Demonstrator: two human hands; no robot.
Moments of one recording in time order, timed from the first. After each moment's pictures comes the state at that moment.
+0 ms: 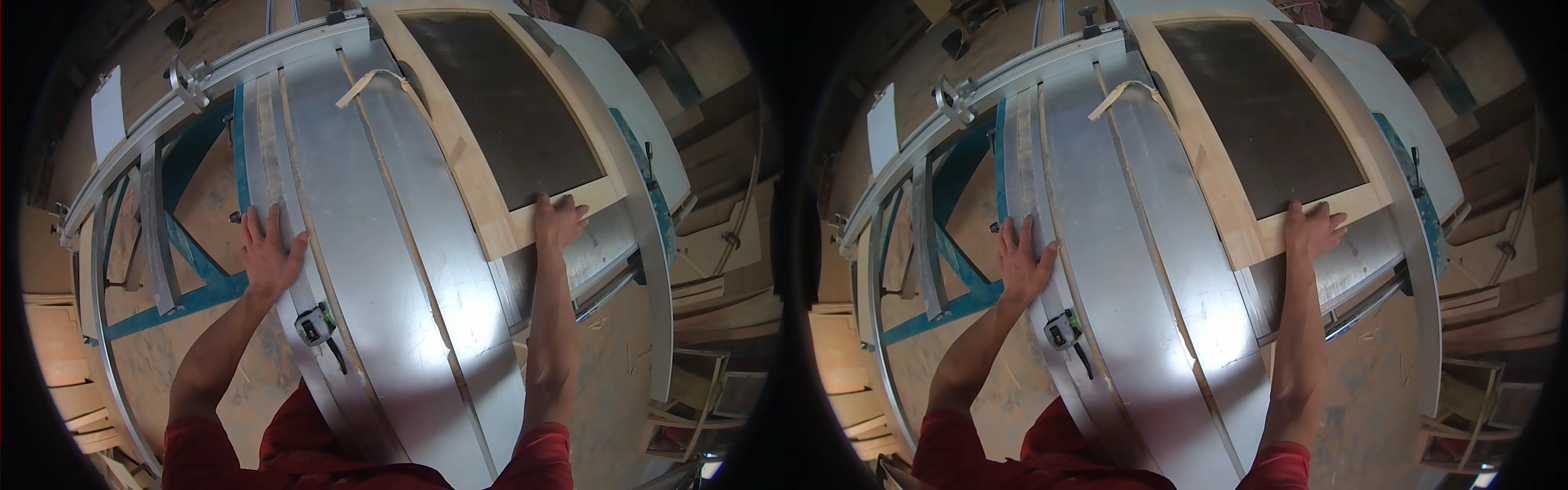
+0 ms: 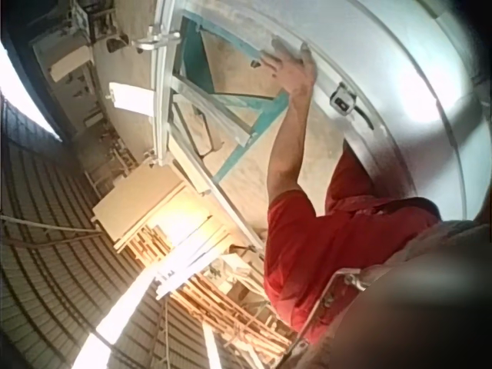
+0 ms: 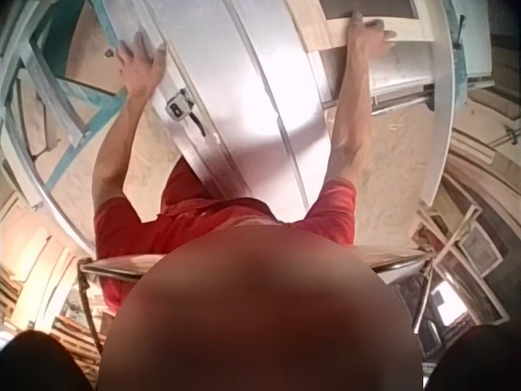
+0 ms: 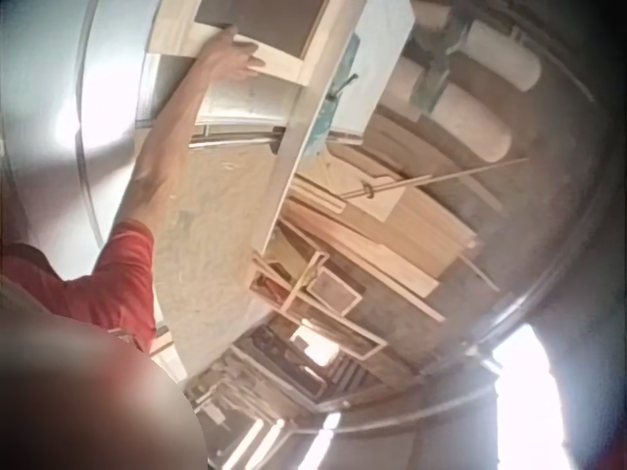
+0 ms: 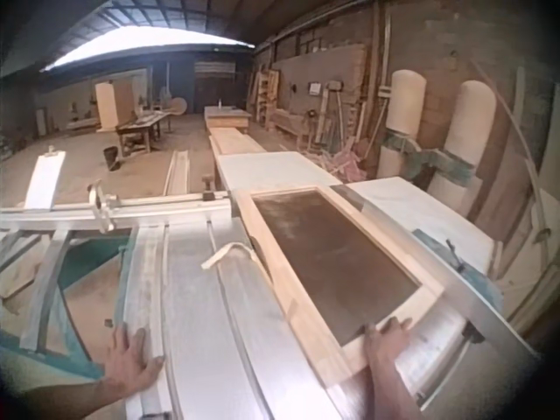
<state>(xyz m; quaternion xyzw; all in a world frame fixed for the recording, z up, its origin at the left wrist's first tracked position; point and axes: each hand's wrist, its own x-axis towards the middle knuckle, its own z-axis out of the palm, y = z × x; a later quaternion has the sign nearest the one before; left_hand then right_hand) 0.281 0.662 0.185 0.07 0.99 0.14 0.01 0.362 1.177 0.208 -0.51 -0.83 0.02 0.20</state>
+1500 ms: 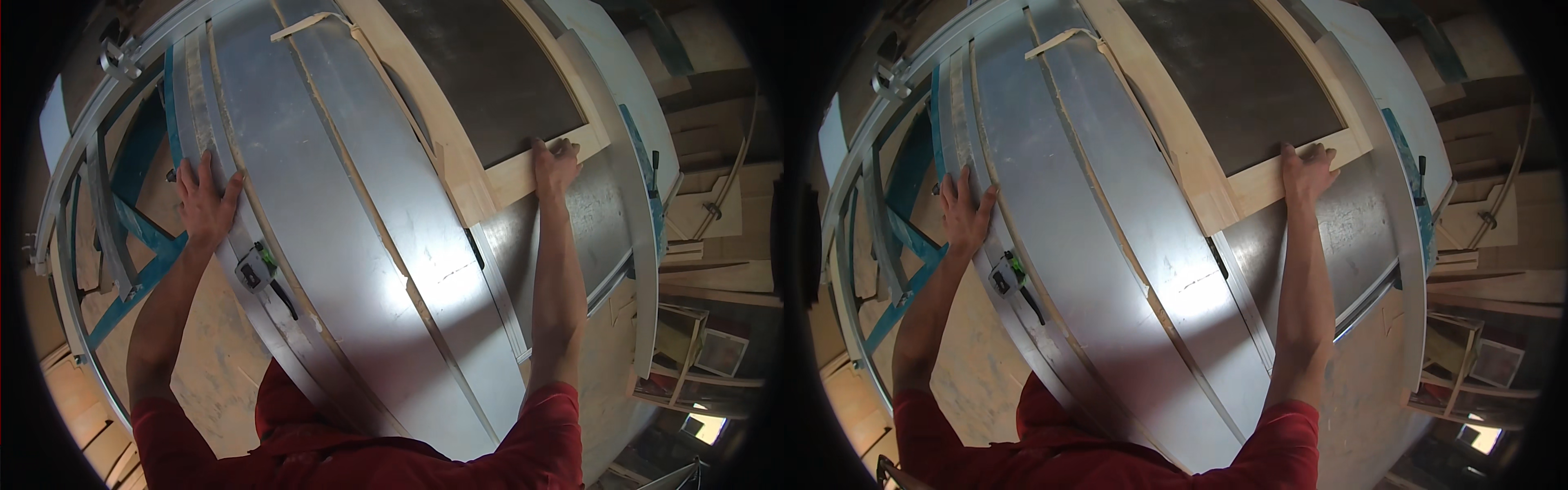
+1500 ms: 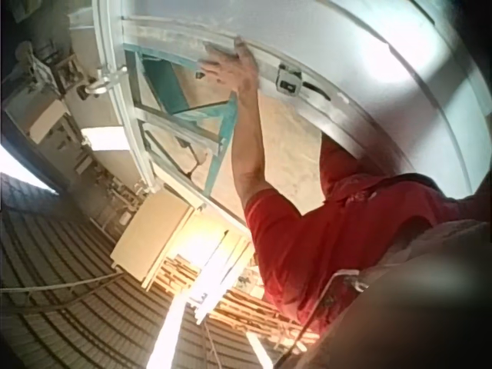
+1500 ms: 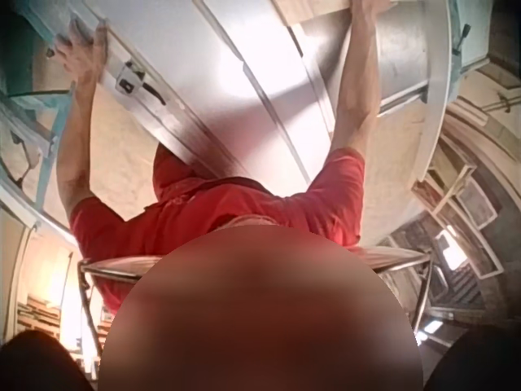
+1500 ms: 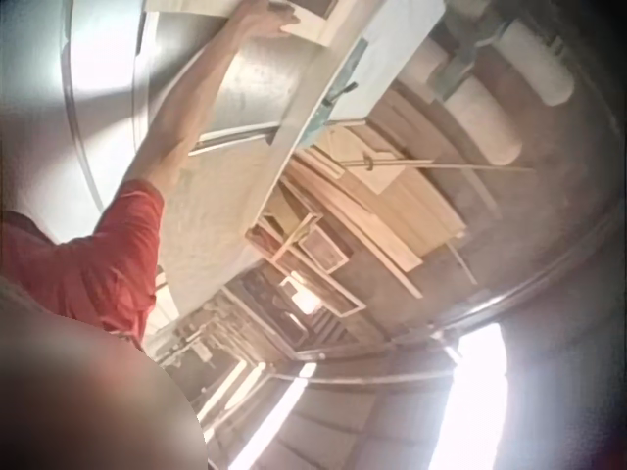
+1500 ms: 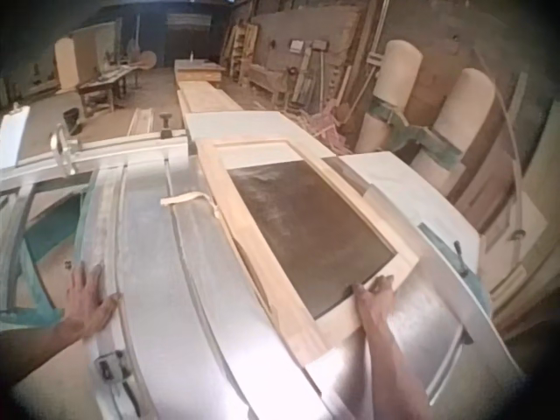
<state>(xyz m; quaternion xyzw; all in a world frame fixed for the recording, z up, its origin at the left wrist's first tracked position) 0.306 0.694 0.130 0.07 0.99 0.09 0.00 0.492 1.275 0.171 -0.45 -0.86 0.09 0.23</state>
